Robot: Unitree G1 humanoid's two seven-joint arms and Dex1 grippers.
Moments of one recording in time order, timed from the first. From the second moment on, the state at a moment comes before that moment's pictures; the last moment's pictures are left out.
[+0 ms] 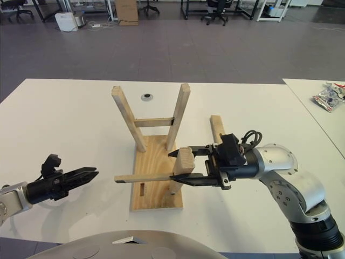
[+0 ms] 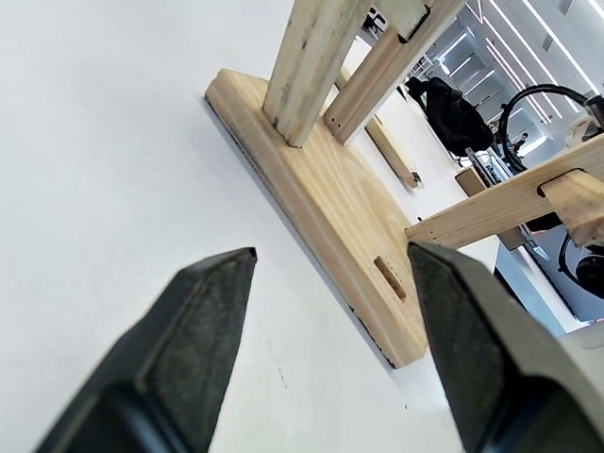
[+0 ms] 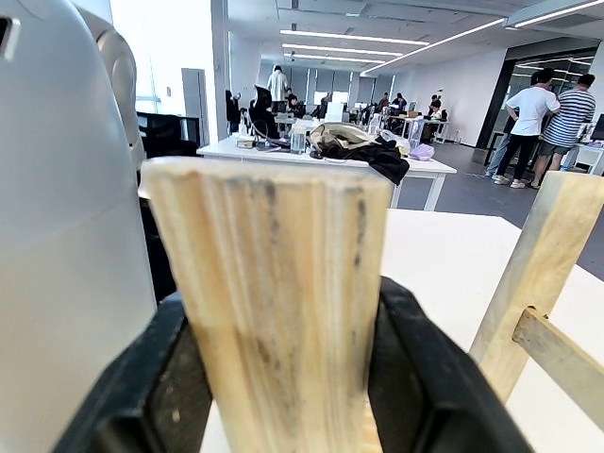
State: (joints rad) left arm 0.31 0.70 0.30 -0.24 -0.94 0.88 -0.99; right arm 0.05 -0.82 -0.04 -0.56 0.94 0.37 1.20
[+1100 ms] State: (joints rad) left arm 0.40 0.59 0.30 -0.32 -0.94 0.88 -0.95; right arm 0.08 -0.93 0.10 -0.44 0.94 0.09 1.23
